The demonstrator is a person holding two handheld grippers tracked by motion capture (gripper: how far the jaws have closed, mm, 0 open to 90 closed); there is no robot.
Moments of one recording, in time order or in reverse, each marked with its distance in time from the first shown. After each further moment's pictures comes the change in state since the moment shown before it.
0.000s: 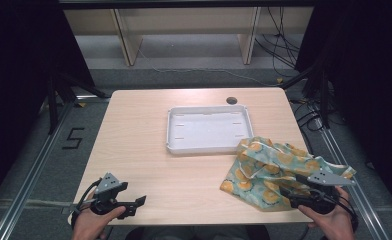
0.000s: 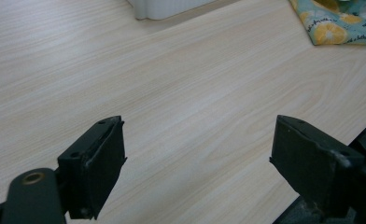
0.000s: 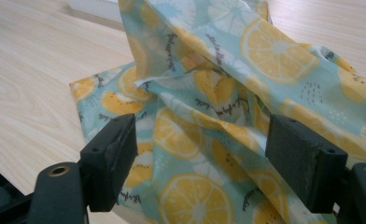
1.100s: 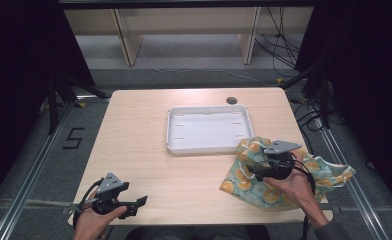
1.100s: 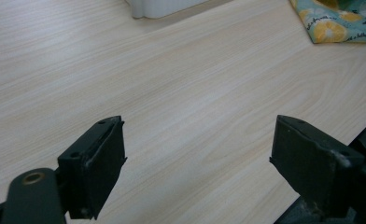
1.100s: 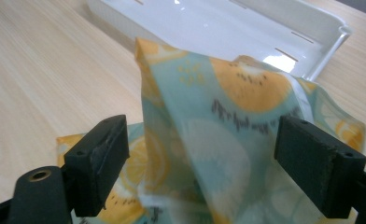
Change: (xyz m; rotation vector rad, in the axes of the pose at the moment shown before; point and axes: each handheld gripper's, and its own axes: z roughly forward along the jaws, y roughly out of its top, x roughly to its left) left arm -0.002 0.001 0.003 0.001 -0.006 -0.013; right arm 0.017 0.075 0.094 0.073 0.065 -0.266
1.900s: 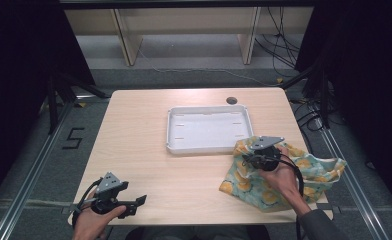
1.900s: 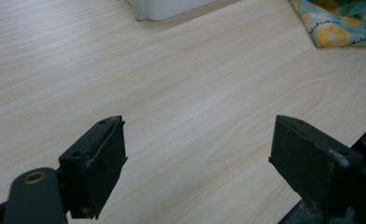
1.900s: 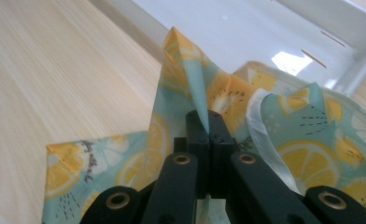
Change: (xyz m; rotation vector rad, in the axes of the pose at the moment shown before) left arm 0.002 0.000 -0.002 -0.001 0.009 0.010; right arm 0.009 0.020 0.022 0.073 0.042 -0.054
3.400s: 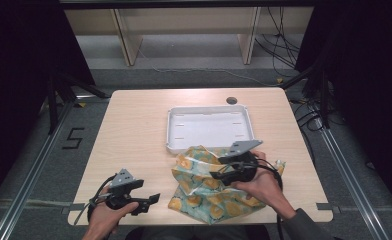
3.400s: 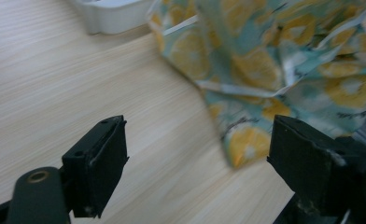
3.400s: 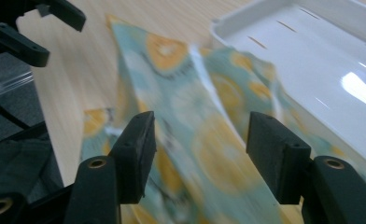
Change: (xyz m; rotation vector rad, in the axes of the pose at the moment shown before) left arm -0.020 0.017 0.030 -0.049 -0.140 -0.034; right arm 0.063 0.040 -0.015 -0.078 0.221 0.001
